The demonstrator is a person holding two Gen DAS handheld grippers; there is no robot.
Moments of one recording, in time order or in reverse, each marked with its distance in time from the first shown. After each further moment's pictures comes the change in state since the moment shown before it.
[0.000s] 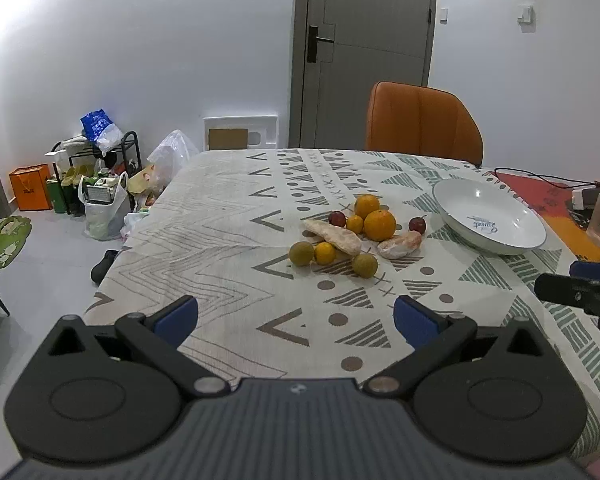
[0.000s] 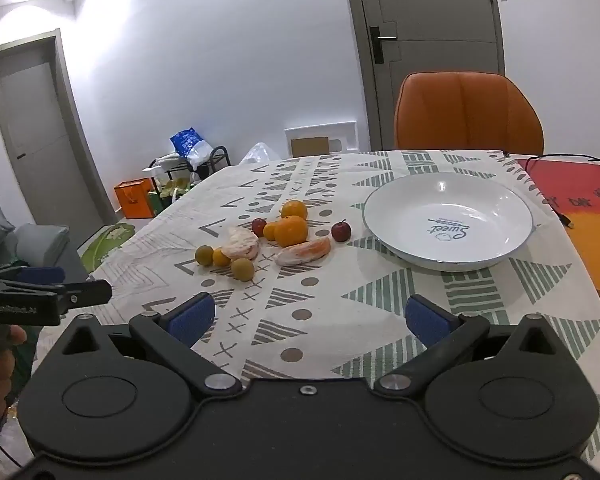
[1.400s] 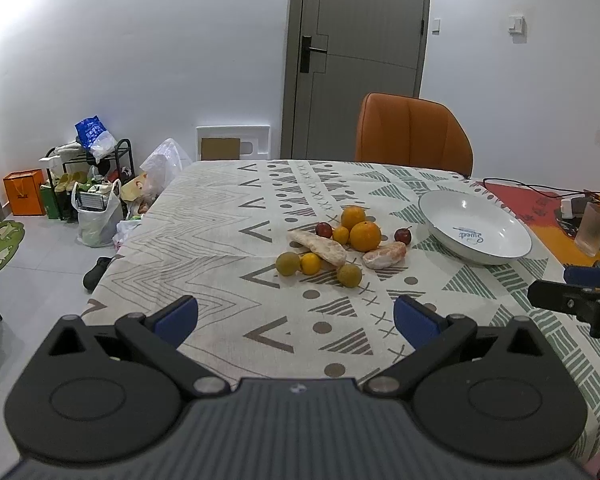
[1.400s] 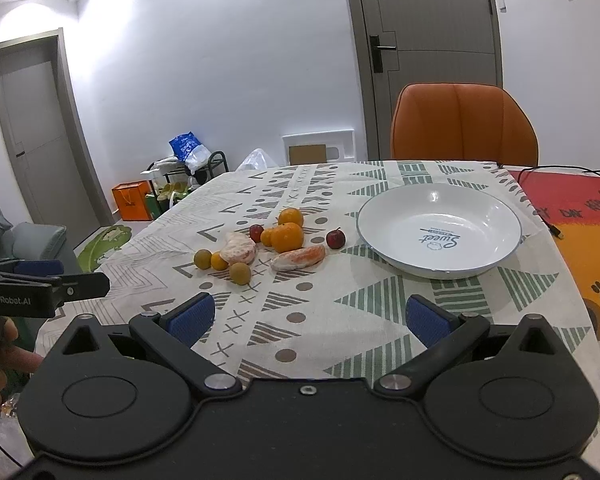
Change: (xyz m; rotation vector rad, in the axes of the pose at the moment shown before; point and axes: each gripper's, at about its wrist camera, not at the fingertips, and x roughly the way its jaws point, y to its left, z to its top) left arm -0.014 -0.005 0.005 -0.002 -0.029 -0.028; right arm -0.012 0.001 0.000 -0.021 -0.023 -0.012
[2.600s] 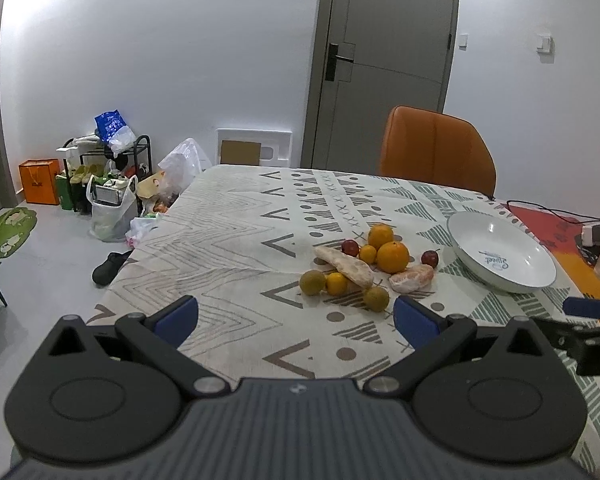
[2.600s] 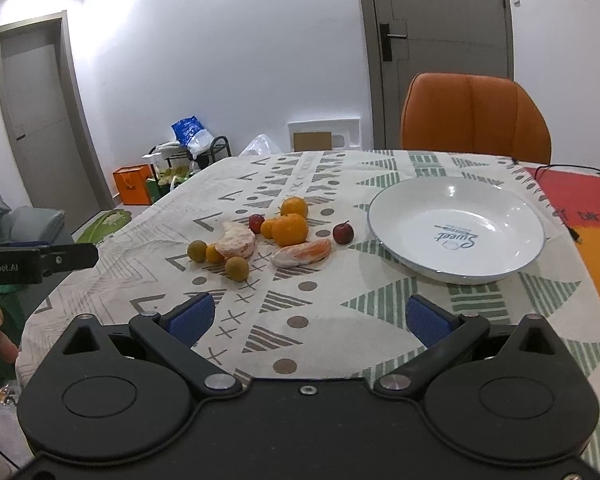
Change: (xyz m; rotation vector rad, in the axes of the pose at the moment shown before) left arm 0.021 0.015 0.009 -0.073 -0.021 0.045; right arm 0.036 0.004 0.004 -0.026 0.046 0.010
